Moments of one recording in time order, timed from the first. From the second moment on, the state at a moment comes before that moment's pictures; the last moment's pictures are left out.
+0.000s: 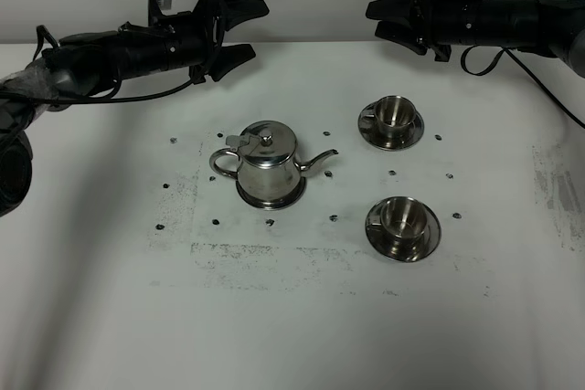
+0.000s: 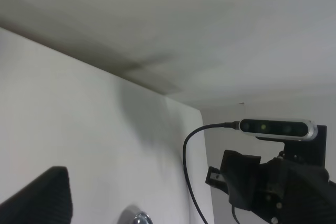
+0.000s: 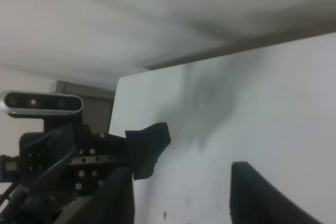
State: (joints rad) left arm -0.08 2.65 -2.06 -1.68 0.81 0.74; right arm -0.05 2.61 -2.17 1.45 1.05 -0.58
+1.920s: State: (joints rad) left arm -0.27 1.85 -1.76 -0.24 0.88 0.71; right arm -0.01 1.48 -1.62 0.45 1.17 -0.45
